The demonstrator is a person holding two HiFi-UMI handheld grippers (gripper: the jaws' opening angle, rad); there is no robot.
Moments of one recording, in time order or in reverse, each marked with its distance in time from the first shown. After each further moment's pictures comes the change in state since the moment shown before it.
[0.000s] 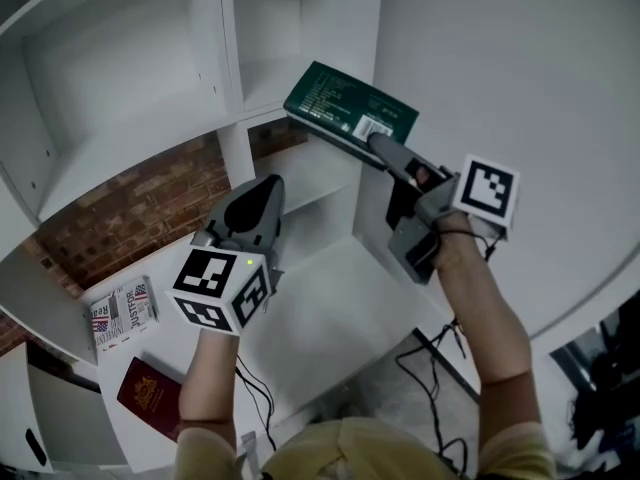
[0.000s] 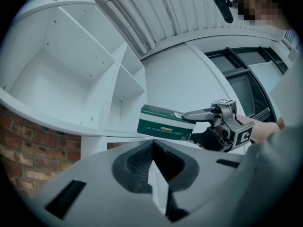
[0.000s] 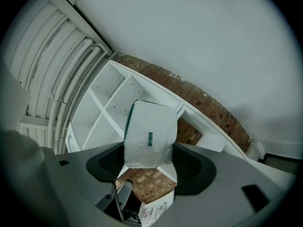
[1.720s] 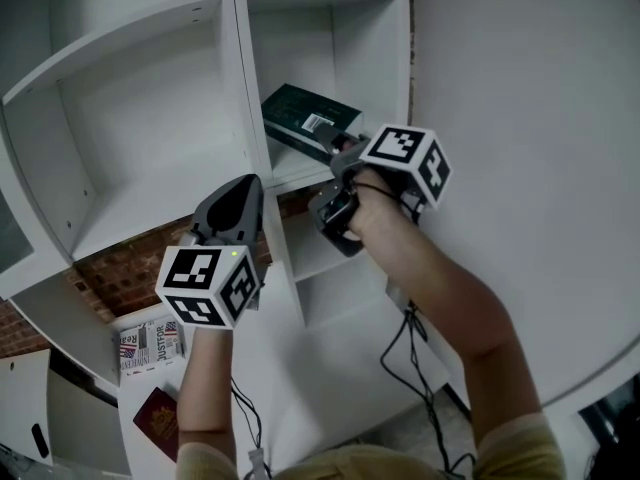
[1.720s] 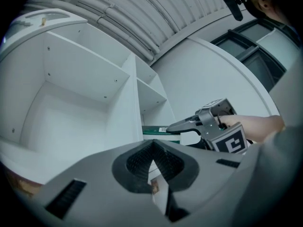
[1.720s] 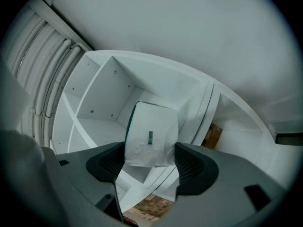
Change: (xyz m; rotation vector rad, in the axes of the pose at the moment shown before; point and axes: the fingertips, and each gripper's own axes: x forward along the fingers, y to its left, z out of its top) left arm 0.027 0.086 0.068 0.147 -0.061 0.265; right arm 0.166 0.015 0.035 0.194 -0.031 -0.031
